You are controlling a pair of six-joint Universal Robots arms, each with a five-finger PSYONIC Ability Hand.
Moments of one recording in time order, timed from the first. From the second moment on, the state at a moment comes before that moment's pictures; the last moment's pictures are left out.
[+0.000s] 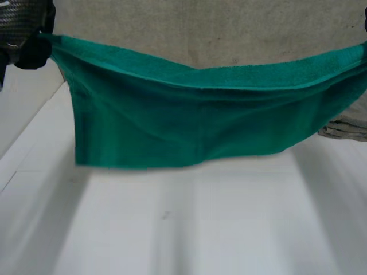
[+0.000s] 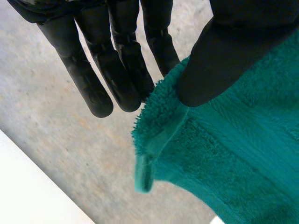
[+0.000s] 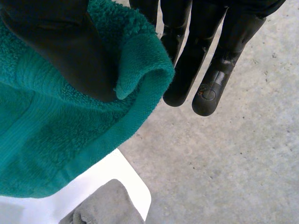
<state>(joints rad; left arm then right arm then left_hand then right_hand) 4.50 -1.43 -1.57 3.29 -1.40 3.59 1.60 -1.55 1.15 0.42 1.32 2.52 1.13 1.20 1.19 1.20 0.98 0.99 1.17 1.18 1.19 0.99</state>
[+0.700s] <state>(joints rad) 4.43 -2.15 -0.56 3.45 -1.66 3.54 1.82 -0.99 0.67 -0.39 1.52 2.57 1.13 1.20 1.19 1.20 0.98 0.99 1.17 1.18 1.19 0.99</state>
